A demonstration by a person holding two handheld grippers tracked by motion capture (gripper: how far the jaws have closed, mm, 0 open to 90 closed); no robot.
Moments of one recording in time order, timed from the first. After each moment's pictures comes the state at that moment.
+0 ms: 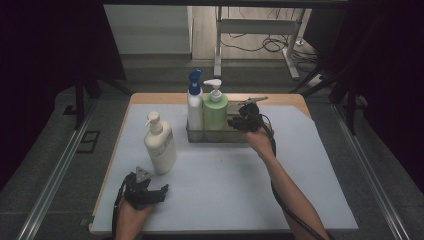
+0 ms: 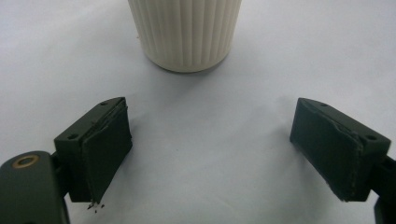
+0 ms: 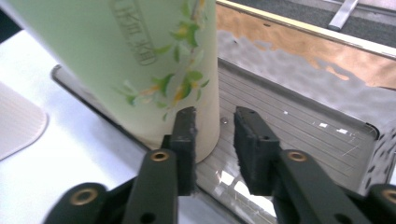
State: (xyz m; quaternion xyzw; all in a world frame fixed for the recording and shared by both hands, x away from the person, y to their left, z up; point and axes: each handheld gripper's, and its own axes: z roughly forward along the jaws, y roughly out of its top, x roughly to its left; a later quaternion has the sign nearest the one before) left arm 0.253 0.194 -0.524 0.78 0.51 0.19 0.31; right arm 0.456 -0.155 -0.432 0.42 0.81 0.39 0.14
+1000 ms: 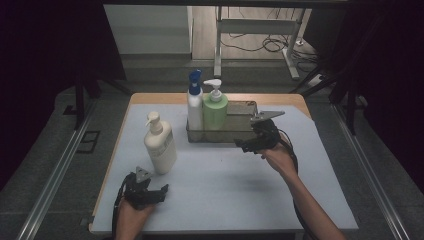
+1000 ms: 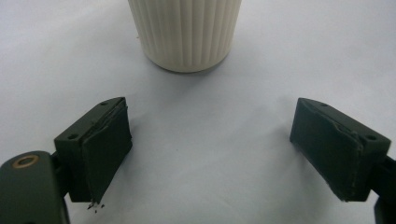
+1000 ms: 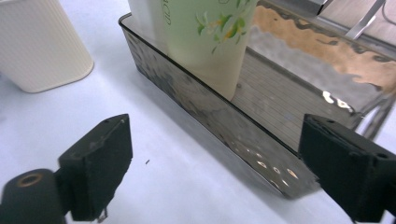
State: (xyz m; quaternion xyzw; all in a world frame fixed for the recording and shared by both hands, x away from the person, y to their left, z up) left arm 0.253 0.194 -0.524 0.78 0.51 0.19 0.31; right arm 0.387 -0.190 -0.412 0.35 0.84 0.39 0.16
